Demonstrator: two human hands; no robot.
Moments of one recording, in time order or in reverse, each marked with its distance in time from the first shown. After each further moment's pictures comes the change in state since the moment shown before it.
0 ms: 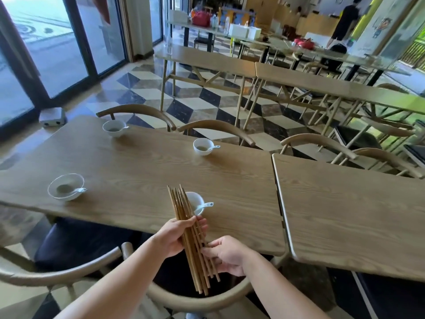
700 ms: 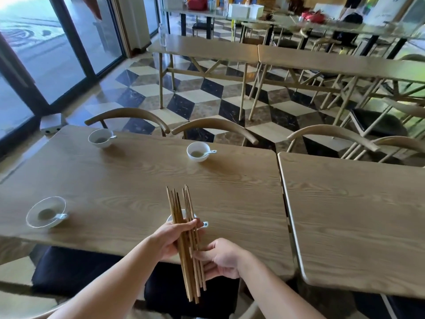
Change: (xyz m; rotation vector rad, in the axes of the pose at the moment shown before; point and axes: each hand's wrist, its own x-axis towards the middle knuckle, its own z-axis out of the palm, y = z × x) left_hand 0.083 0.049 0.029 0.208 0.095 -0.068; right_hand 0.060 -0.049 -0.064 0.071 -0.155 0.036
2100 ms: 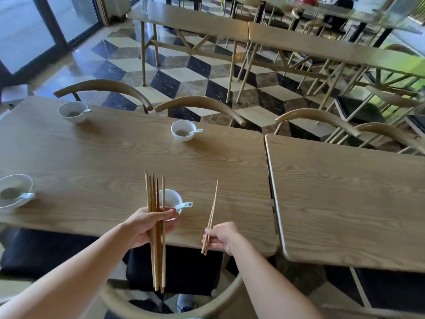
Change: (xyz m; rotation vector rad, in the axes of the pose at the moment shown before) left_hand -0.003 -0.013 -0.023 0.026 0.049 -0.013; right_hand 0.038 0.043 -0.055 0.253 0.612 0.068
